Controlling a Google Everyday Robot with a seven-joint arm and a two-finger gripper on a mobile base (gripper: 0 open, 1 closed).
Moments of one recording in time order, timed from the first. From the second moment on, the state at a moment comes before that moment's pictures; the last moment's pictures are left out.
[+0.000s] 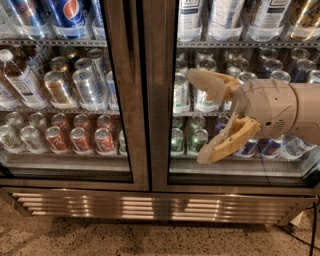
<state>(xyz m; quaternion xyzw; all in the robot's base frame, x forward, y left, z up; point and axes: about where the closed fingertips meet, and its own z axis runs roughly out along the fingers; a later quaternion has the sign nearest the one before) 0.403 -0.053 0.992 -0.50 0.50 0.48 0.52</state>
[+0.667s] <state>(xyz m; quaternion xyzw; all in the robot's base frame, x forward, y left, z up) 0.419 -0.048 1.018 -0.50 0.52 0.48 0.50</state>
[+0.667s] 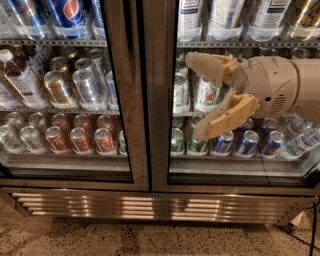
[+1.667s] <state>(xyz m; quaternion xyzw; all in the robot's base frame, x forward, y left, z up) 0.440 -0.039 1.027 -0.49 0.56 0.46 0.50</state>
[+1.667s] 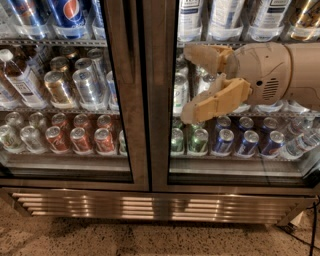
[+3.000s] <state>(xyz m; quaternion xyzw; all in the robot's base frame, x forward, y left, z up) 0.464 -0.044 1.035 -0.46 0.59 0.43 0.51</state>
